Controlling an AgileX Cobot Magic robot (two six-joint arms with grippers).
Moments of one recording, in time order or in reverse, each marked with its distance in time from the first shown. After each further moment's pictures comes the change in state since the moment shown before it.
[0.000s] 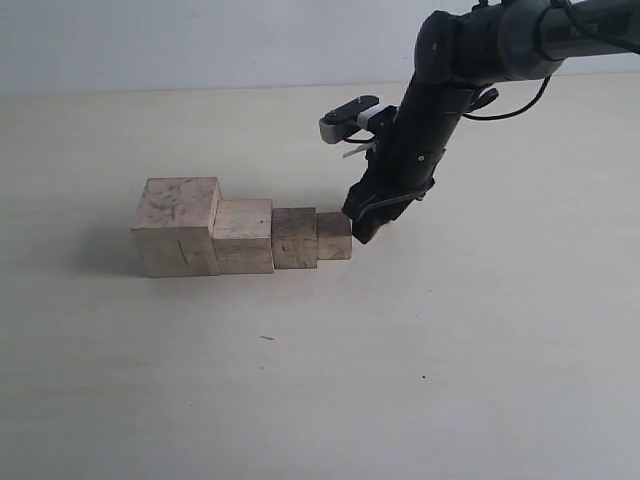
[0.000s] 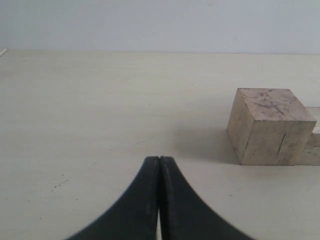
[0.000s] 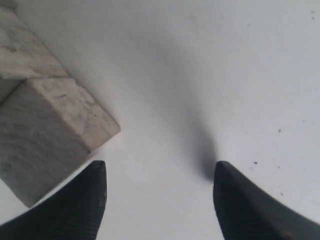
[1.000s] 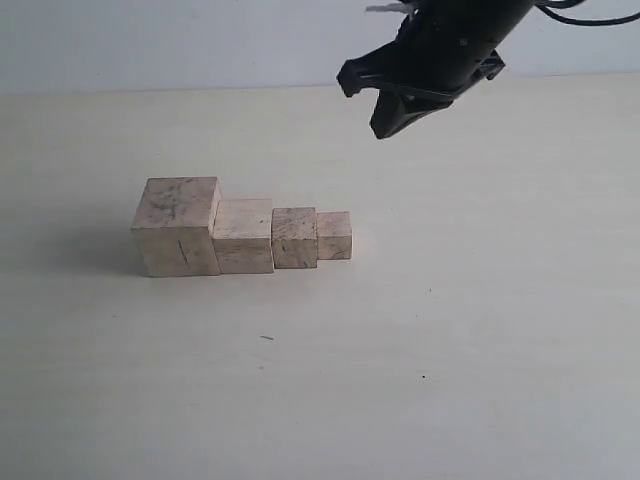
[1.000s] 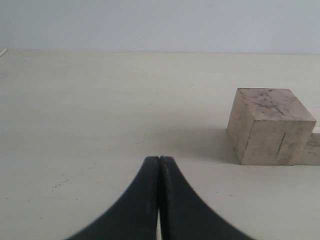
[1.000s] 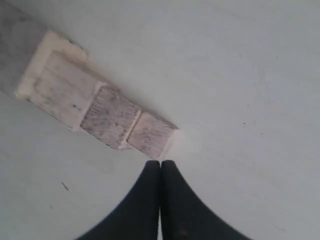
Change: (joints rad) left arm 0.000 0.000 0.000 0.000 0.000 0.000; right arm 0.000 -0.431 0.155 0.089 -0.004 0.337
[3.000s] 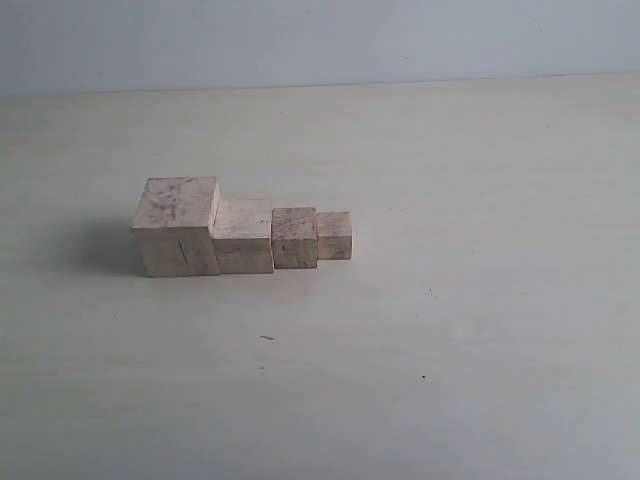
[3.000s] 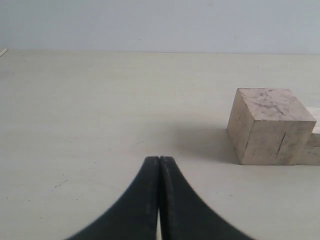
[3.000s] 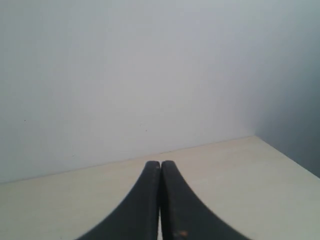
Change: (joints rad) left arm 0.000 0.000 0.000 0.000 0.000 0.000; right arm -0.523 -1.623 1.349 0.068 -0.941 -0.081
